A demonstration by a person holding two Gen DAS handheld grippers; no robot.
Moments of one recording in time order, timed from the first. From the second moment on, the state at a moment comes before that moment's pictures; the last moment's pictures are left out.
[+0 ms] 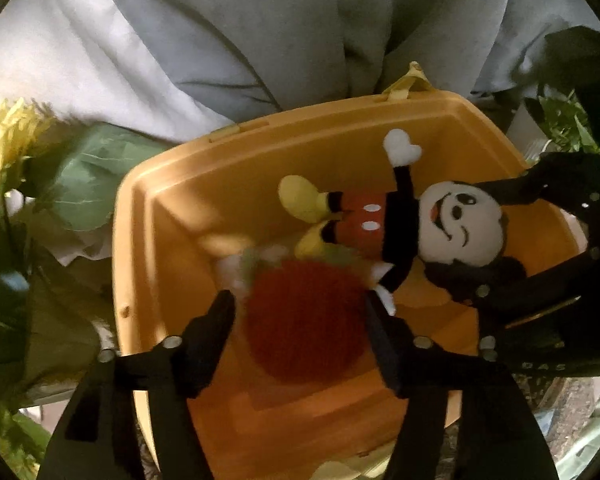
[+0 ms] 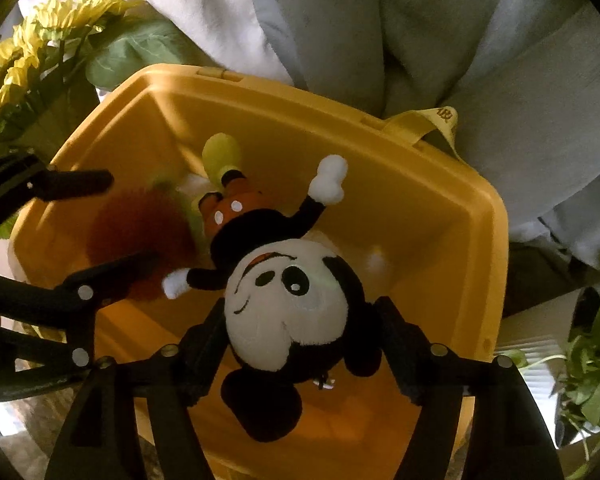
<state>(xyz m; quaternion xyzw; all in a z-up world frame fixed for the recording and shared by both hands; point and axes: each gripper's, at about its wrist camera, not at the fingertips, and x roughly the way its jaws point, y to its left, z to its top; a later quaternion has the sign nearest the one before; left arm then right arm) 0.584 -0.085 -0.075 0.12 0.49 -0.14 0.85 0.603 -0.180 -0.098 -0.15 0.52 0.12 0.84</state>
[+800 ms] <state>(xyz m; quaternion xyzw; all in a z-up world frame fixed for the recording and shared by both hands) 0.549 -0.065 -0.009 0.14 0.41 -0.06 0.90 0.595 -0.181 -0.061 -0.14 0.50 0.09 0.85</state>
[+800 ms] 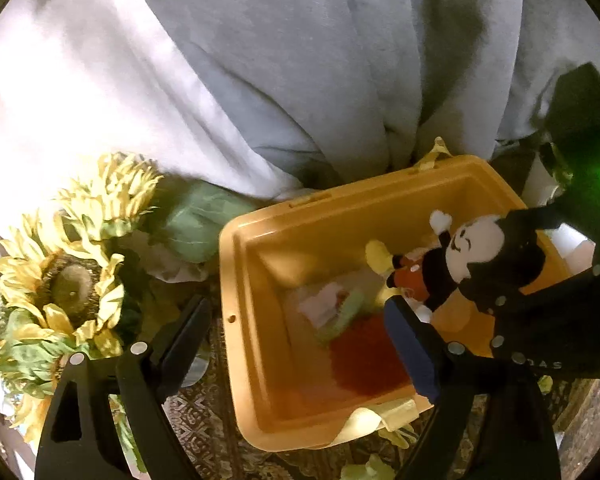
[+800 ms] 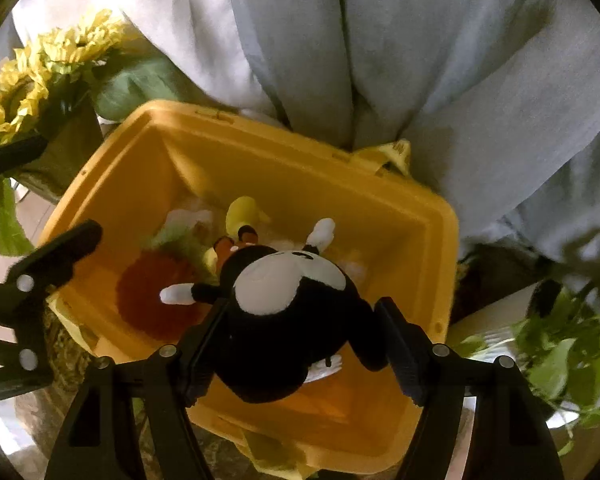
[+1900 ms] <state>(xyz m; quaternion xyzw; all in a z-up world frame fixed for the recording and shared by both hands) 0.558 -0.086 -0.005 0.11 0.42 -0.06 0.90 0.603 -0.204 -0.056 -0.08 0.56 0.14 0.81</state>
